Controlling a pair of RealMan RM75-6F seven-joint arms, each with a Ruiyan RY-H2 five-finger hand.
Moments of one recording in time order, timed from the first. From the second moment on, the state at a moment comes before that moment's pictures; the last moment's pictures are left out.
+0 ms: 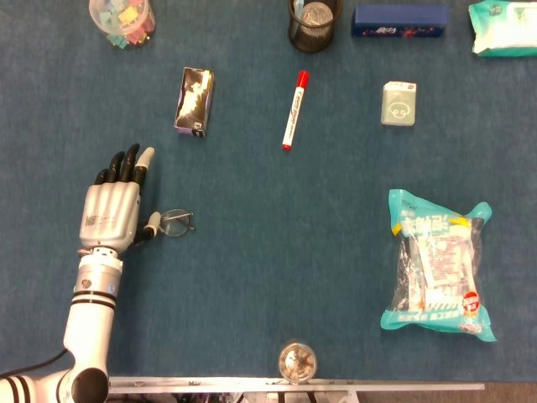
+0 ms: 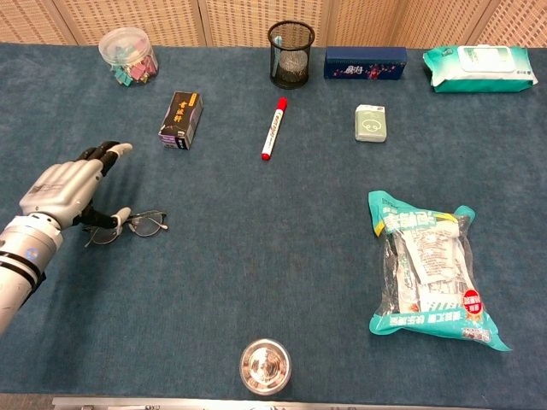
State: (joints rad) left arm -0.35 -1.65 -0.09 -1.62 1.03 1.28 0.59; right arm 0.14 -1.12 0.11 -1.41 -1.42 1.36 0.27
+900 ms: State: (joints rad) left arm -0.27 -1.27 -0.02 -1.67 1.39 1.39 0.16; right arm 0.11 -1.01 0.12 -1.62 -1.44 1.45 0.04
